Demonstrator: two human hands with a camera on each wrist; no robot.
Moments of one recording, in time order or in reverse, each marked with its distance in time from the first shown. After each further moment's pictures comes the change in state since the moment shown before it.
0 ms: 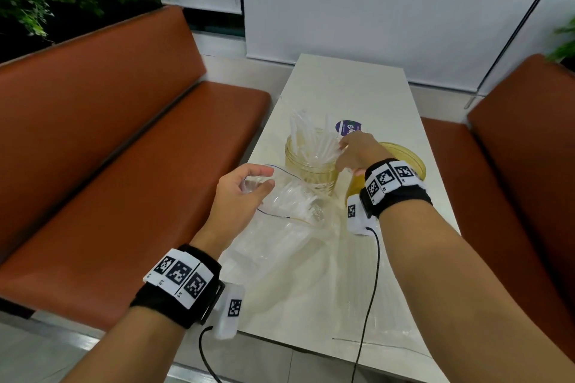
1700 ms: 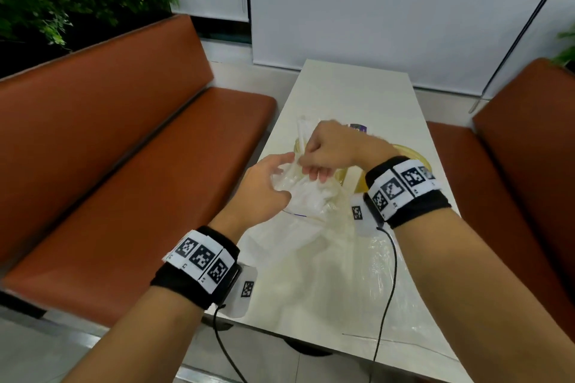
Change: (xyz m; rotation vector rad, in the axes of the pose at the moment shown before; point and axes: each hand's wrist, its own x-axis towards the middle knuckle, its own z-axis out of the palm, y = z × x) left_hand 0.003 0.034 0.002 0.411 -0.253 0.065; right_hand -0.082 -0.066 -0.024 0.134 -0.227 -0.505
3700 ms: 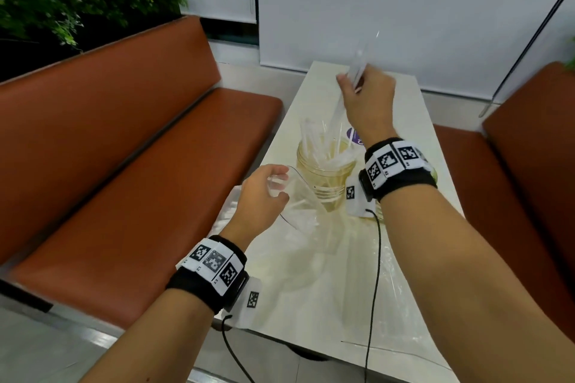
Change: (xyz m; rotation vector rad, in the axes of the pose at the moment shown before) left_hand 0.002 -0.021 0.021 -0.059 0.220 -0.079; right_hand 0.052 0.038 -0.042 0.093 1.088 -0.037
